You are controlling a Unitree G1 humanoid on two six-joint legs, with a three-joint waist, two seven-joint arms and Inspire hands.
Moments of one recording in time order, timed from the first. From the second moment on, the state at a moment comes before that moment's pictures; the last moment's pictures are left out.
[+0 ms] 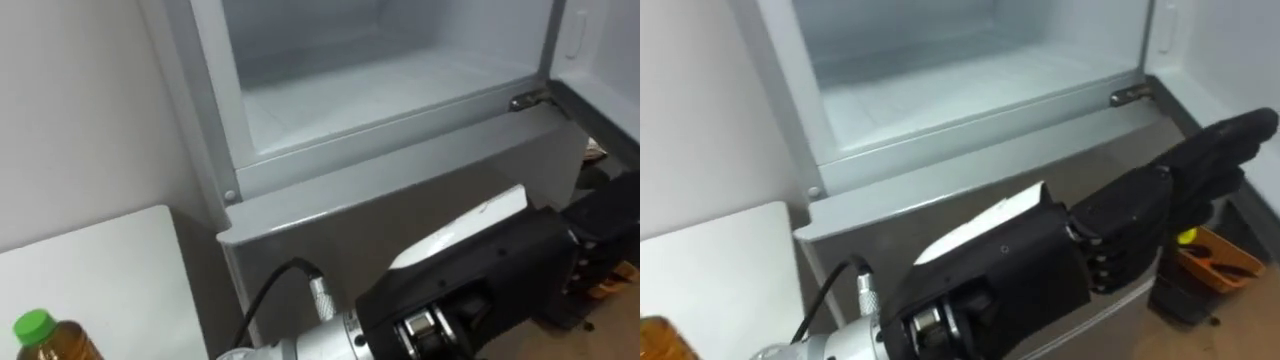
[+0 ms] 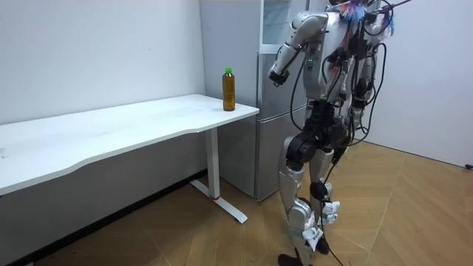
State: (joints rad) left arm -0.44 0.20 -0.52 -0.41 -0.48 0.00 -0.44; right arm 0.01 -0.31 0.15 1.29 0.44 -0.06 0.15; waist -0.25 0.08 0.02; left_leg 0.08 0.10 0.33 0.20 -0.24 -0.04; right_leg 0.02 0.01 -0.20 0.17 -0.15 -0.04
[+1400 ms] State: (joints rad) left arm -0.13 0.25 0.18 -0.63 -0.20 -0.21 0.04; right arm 0.15 -0.24 0.04 1.20 0.31 -0.16 0.07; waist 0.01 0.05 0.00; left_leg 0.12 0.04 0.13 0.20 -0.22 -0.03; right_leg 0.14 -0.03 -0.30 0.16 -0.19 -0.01
